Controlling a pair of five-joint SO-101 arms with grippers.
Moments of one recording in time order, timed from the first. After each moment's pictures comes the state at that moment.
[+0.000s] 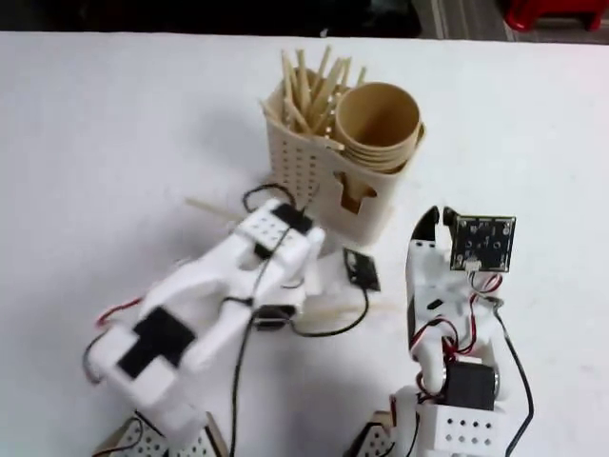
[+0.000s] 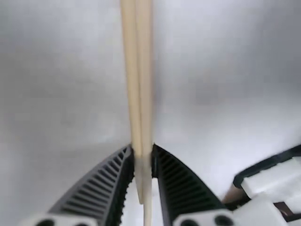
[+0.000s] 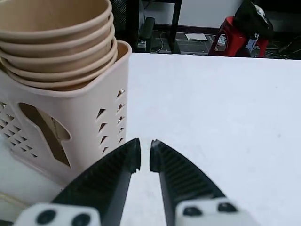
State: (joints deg) left arm 30.3 8.6 24.6 84.4 -47.8; right arm 2.5 -87.6 76.0 40.3 6.8
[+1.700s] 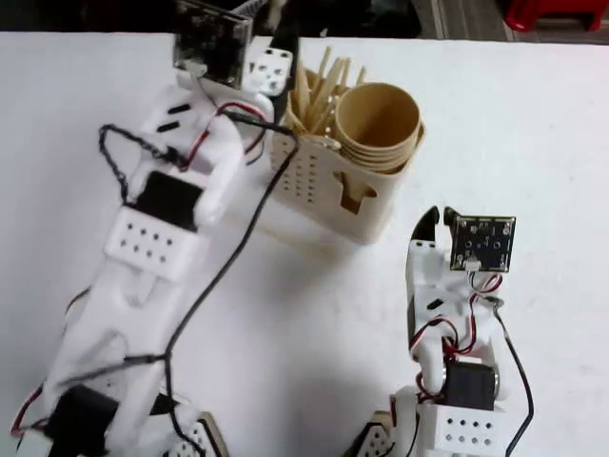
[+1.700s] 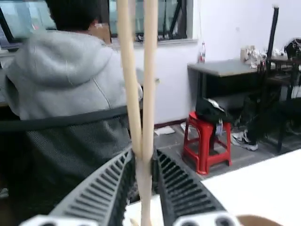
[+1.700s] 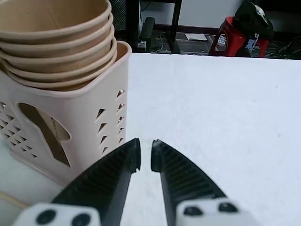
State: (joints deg) left arm 17.6 -19.6 10.3 18.5 -2.6; right arm 2.5 -87.6 76.0 40.3 6.8
